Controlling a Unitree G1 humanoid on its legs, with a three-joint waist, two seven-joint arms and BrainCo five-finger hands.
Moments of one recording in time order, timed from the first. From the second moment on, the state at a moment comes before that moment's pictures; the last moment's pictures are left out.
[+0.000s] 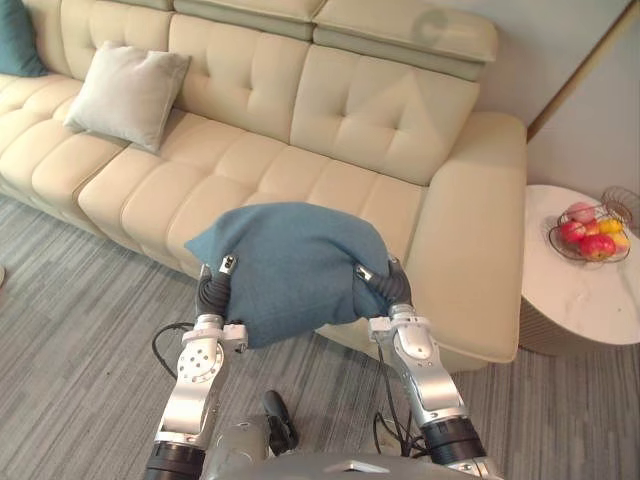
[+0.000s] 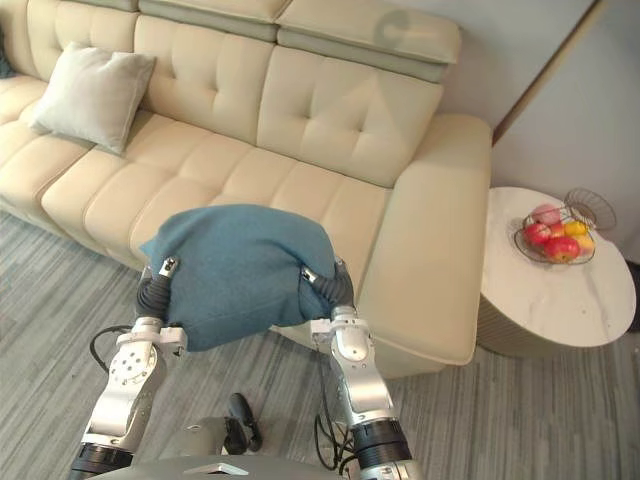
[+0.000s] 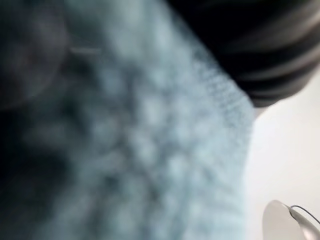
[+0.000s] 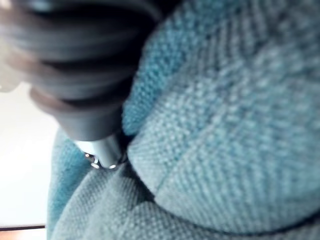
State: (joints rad) left arm 0.11 0.07 -0.12 -0.05 -0.11 -0.03 0.19; right arm 0.01 -0.04 0.09 0.06 -0.01 -0.01 -0.13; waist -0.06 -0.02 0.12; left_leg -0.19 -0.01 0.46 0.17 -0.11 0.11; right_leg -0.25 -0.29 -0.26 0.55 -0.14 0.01
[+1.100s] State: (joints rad) left arm 0.21 0.09 -0.24 -0.11 -0.08 -0.03 0.15; right arm 0.26 -0.02 0.07 -0.17 -0.01 -0.01 -0.13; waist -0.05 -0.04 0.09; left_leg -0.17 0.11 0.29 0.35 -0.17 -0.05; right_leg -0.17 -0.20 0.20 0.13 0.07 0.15
